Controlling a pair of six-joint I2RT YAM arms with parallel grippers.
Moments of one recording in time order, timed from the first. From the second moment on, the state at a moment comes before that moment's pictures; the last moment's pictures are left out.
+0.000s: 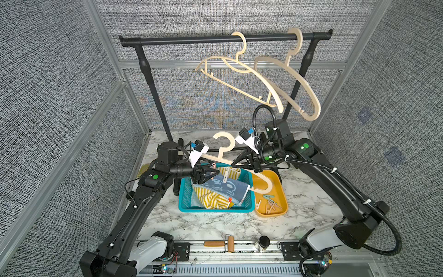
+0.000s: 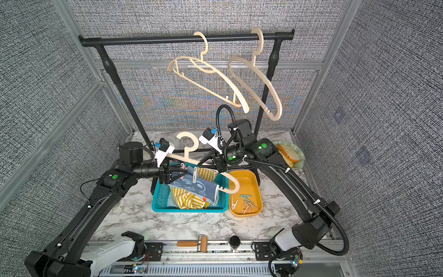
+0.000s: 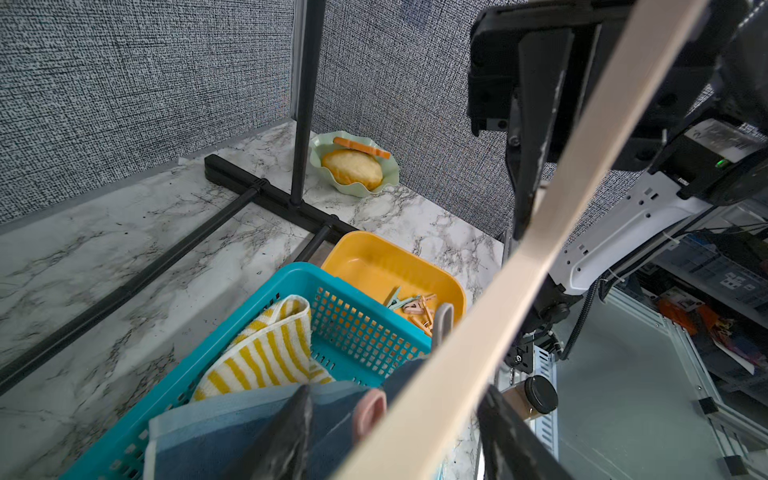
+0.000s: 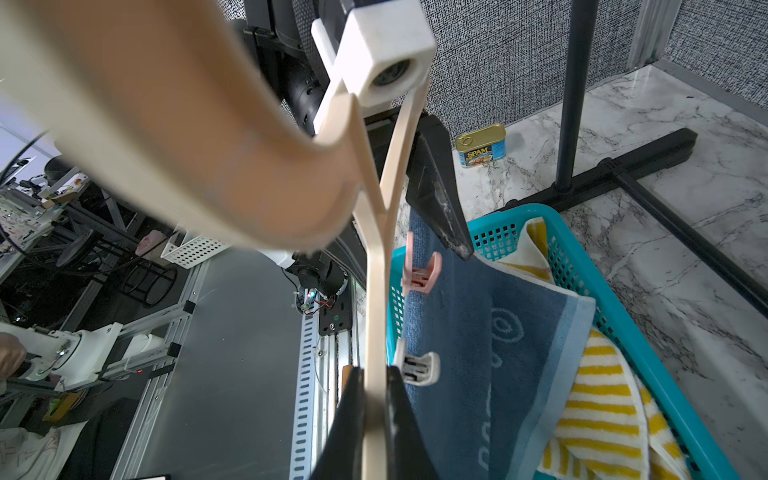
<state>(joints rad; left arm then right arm) -0.35 1.07 1.07 -0.53 0.93 0.10 0.62 1.49 1.68 -0.87 -0.92 -0.16</state>
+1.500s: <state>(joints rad) -0.35 1.03 1.06 -0.65 1.00 0.19 0.62 1.60 1.76 -1.02 -1.03 -0.30</state>
